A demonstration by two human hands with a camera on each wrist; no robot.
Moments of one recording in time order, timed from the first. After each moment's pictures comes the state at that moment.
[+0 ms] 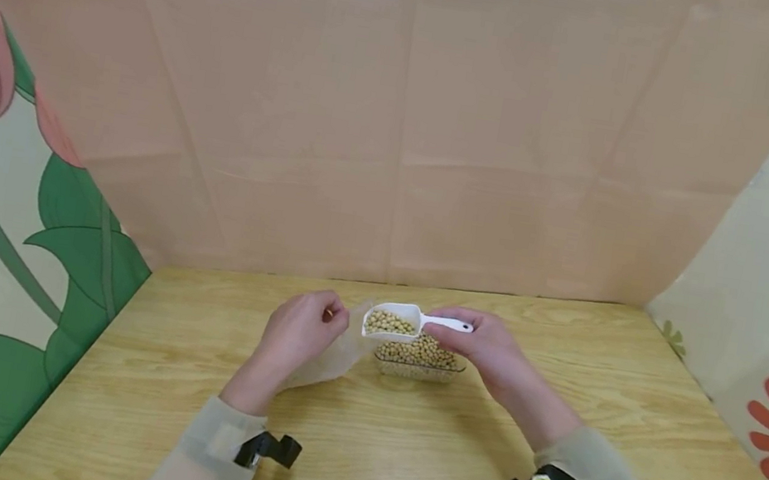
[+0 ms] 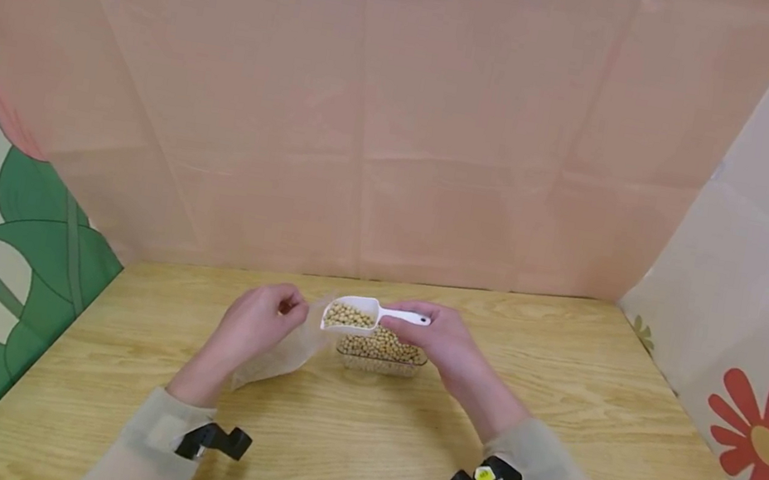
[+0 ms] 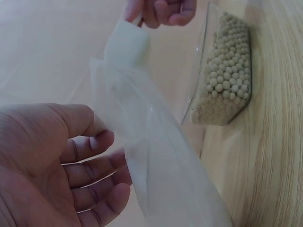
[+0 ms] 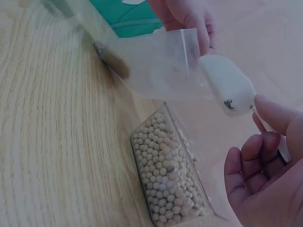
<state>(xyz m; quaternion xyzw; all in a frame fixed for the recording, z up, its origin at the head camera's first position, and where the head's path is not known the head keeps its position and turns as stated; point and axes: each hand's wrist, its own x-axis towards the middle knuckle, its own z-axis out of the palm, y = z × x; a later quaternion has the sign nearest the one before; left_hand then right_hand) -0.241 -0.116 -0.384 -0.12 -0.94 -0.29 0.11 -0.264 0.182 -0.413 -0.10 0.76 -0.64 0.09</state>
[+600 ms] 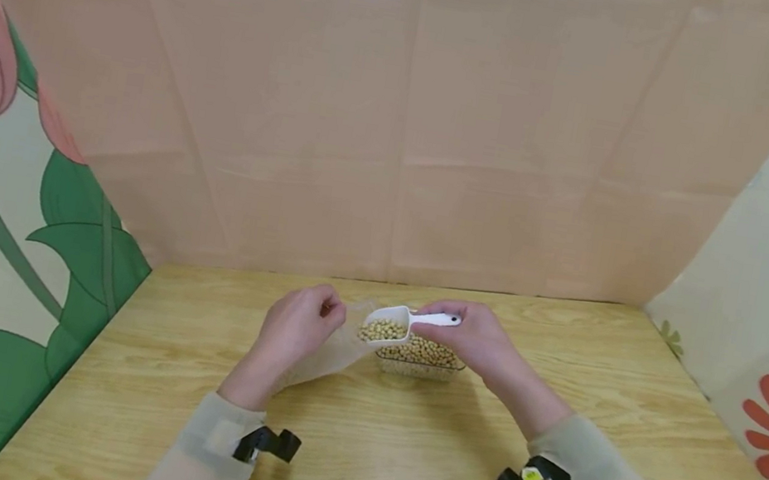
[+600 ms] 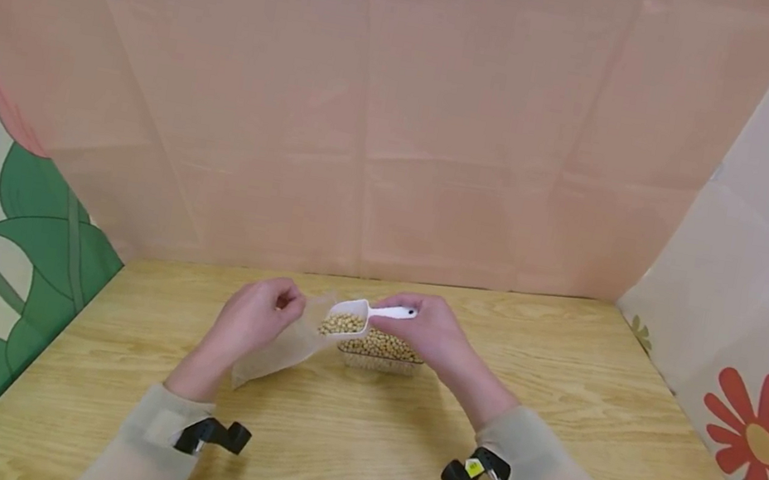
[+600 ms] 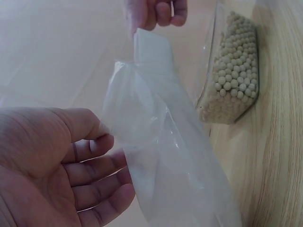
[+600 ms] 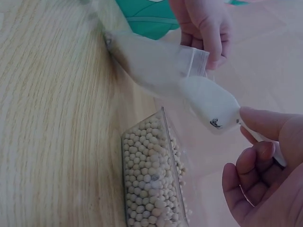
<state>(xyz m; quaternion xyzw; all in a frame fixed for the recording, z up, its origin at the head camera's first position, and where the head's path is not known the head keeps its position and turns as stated) -0.239 -0.121 -0.378 -0.11 -0.95 -0.29 0.10 -0.263 0.164 -0.391 -0.09 0.85 -0.51 0.06</state>
